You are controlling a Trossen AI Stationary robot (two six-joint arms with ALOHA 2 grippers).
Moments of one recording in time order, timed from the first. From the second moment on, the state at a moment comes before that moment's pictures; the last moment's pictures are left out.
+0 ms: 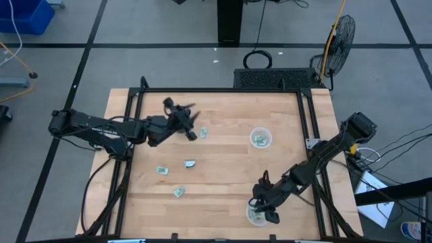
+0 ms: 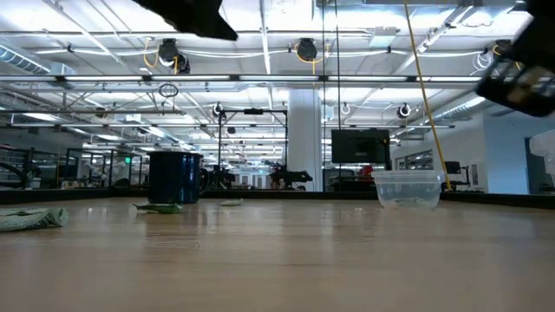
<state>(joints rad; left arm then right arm) -0.05 1.19 0.81 0.24 -0.76 0.40 0.66 1.50 0.81 -0.09 -0.02 0.81</state>
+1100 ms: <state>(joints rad) 0.11 1.72 0.81 -0.07 -0.26 -0.05 0.30 1.34 0.62 -0.11 0.81 0.06</state>
